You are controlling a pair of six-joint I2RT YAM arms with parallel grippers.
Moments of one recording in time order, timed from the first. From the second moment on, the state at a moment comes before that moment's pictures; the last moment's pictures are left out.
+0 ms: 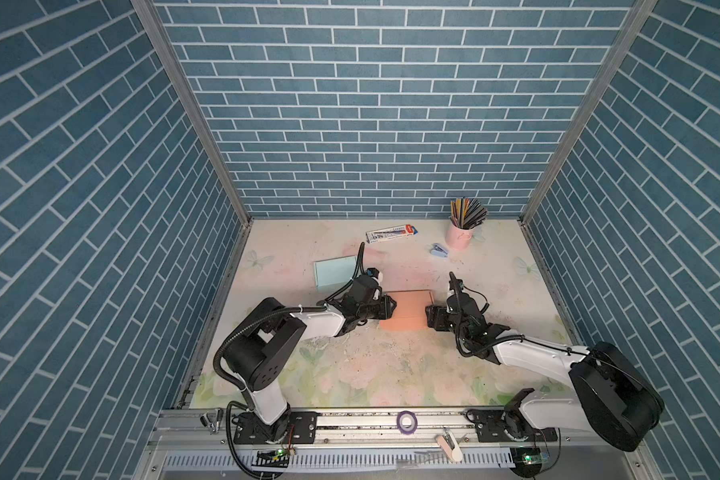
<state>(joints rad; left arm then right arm) -0.69 1.73 0.80 0.23 0.16 -0.61 0.65 1.32 0.47 0.15 0.16 0.55</state>
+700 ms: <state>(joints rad) -0.69 1.74 0.79 0.24 0.16 -0.59 0.64 1.39 0.46 0.23 0.10 0.58</state>
